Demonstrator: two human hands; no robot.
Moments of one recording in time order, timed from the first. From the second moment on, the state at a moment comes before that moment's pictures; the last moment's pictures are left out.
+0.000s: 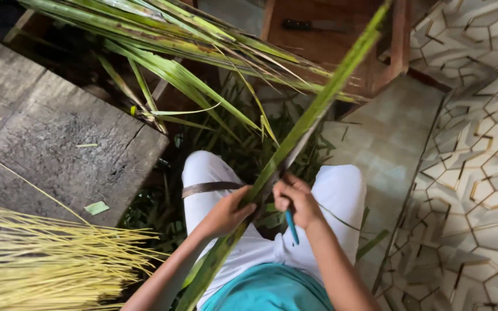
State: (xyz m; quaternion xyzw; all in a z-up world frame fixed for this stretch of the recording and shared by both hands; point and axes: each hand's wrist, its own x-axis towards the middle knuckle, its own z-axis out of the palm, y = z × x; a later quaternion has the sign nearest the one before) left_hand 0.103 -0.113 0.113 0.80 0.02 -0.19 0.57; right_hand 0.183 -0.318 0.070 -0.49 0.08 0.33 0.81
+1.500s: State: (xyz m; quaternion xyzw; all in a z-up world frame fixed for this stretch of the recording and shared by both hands) left_hand 0.054 -0.190 0.118 0.80 0.15 -0.03 0.59; right_hand 0.110 -0.327 0.141 -0.54 -0.02 0.34 0.77
